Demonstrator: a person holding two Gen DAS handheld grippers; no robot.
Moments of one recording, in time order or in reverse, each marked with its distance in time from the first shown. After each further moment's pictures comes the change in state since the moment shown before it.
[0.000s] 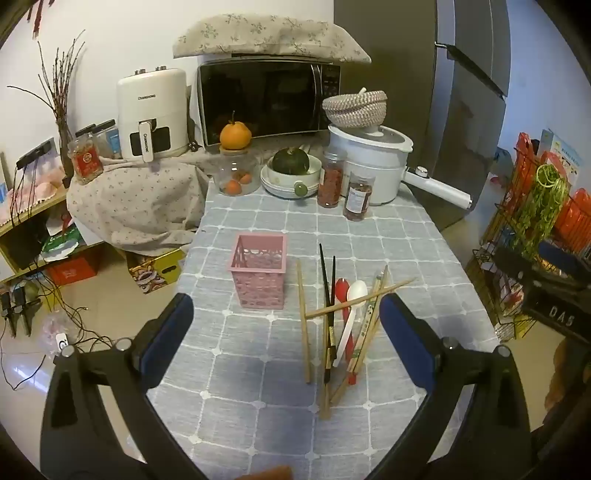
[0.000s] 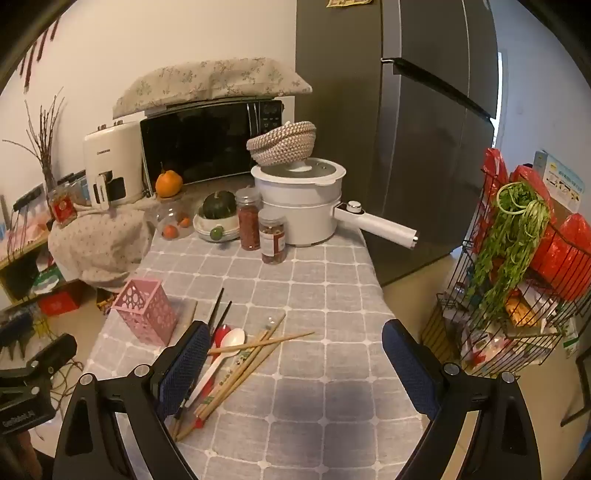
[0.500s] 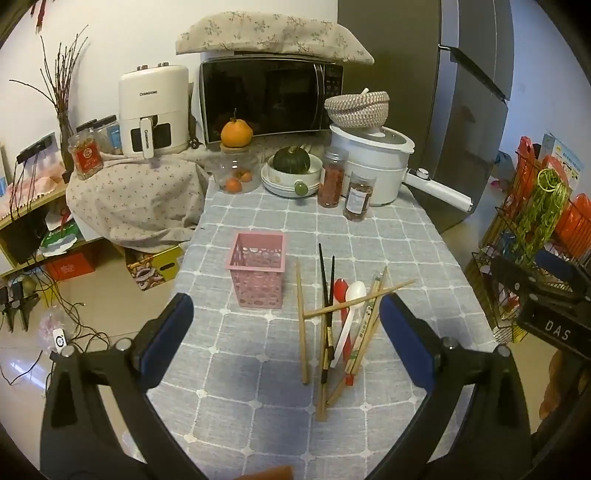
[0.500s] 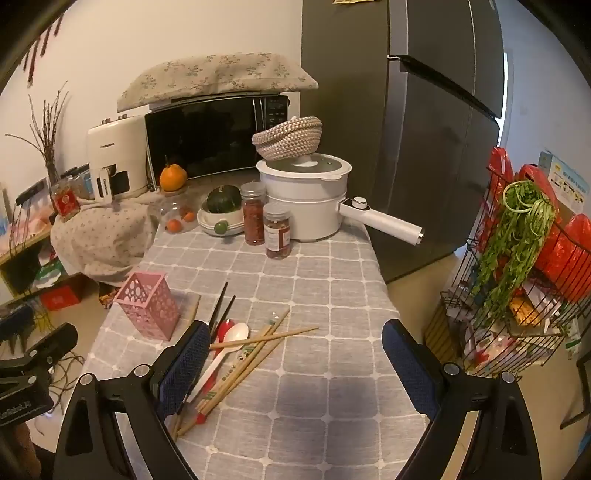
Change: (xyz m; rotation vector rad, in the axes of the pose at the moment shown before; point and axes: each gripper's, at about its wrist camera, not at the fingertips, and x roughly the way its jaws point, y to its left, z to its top) left arm 0.002 0.003 -0.003 -0.026 0.009 -0.023; right arm 0.006 0.006 -0.004 -0.013 0.022 0.013
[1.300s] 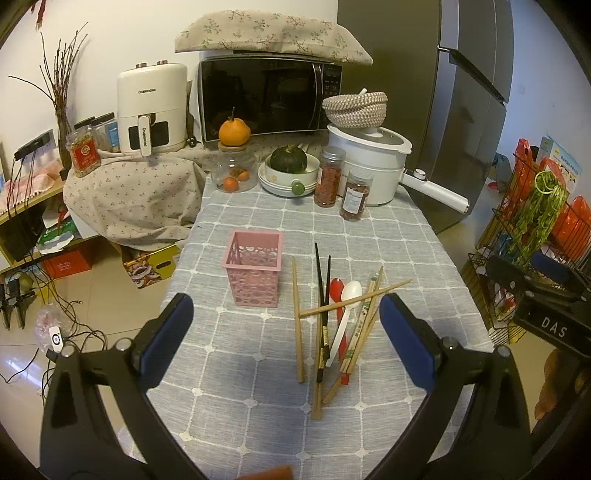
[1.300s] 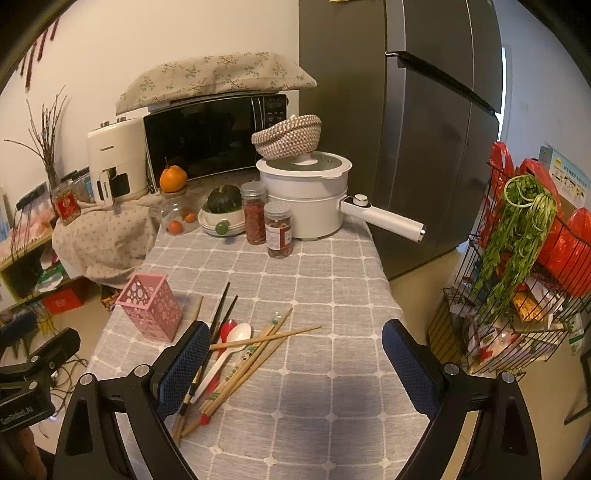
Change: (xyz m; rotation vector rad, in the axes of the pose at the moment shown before) left arm 0.002 -0.004 -0.002 -0.006 0.002 -0.008; right arm 0.000 -0.001 0.001 0.017 0.005 0.008
